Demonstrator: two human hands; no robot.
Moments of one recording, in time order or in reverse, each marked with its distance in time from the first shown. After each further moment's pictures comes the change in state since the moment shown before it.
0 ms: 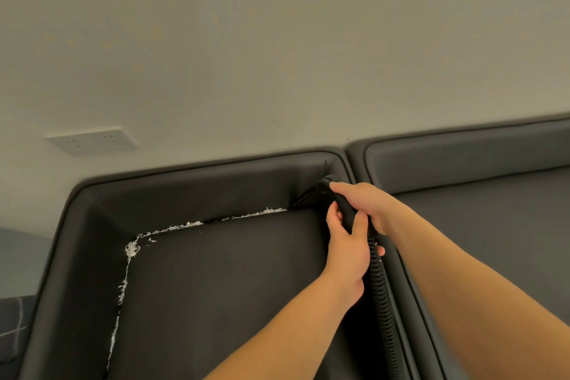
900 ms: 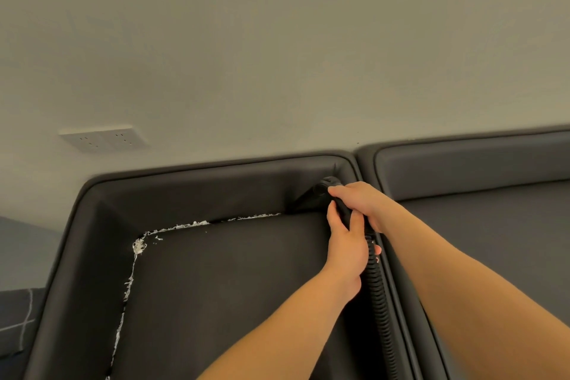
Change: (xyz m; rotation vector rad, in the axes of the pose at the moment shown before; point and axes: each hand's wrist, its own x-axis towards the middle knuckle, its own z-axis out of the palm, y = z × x) left_hand 0.015 0.019 -0.004 0.110 0.096 -0.005; right_hand 0.027 -0.013 0.017 -0.142 0.061 -0.071
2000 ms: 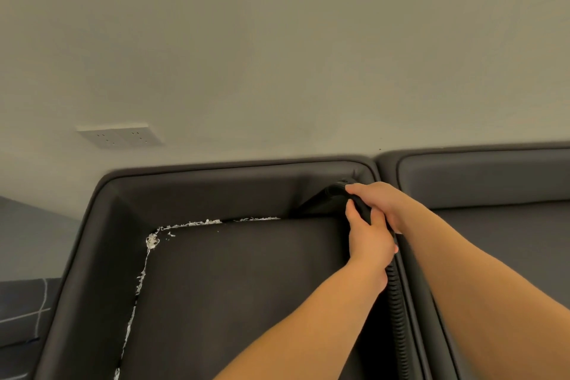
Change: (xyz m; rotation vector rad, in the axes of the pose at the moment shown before) left_hand 0.024 0.036 0.014 0.112 0.128 -0.065; right_hand 0.035 -0.021 -0.008 0.009 -0.040 0.067
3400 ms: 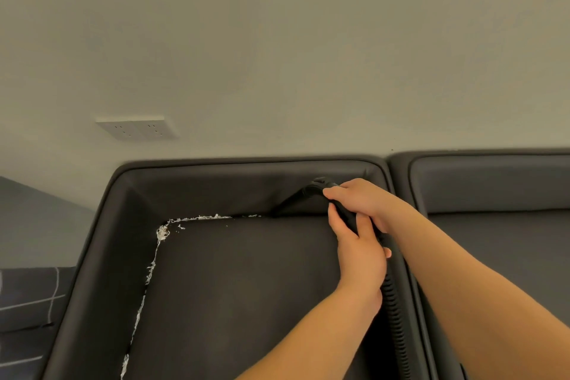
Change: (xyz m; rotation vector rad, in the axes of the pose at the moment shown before) left_hand -0.022 -0.013 -0.033 -0.152 0.091 0.108; right_hand -0.023 -0.025 0.042 -0.211 -0.116 -0.162
